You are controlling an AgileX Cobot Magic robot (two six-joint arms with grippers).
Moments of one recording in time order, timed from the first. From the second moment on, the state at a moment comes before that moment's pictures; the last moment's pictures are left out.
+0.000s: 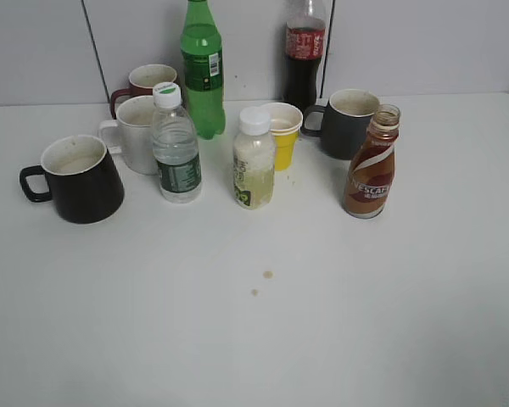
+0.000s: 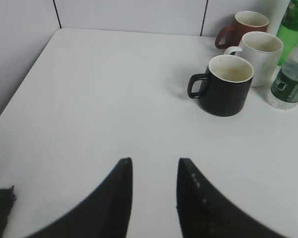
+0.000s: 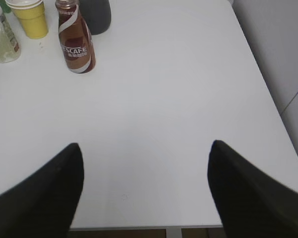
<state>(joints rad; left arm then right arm) 0.00 -0.01 -0.54 0.11 1.06 -0.18 0.06 -0.01 -0.51 0.01 1.04 -0.04</state>
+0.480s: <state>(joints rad) 0.00 -0.01 -0.54 0.11 1.06 -0.18 0.06 -0.01 -0.51 0.00 1.04 -0.04</state>
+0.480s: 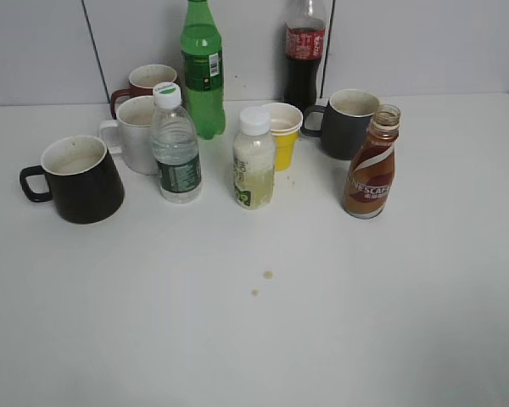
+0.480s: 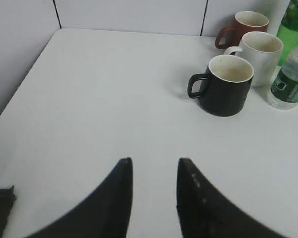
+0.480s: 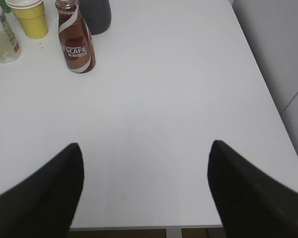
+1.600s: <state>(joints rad) -0.02 -0.01 -0.54 0.11 1.06 -0.18 0.06 -0.01 -0.51 0.01 1.04 -0.04</state>
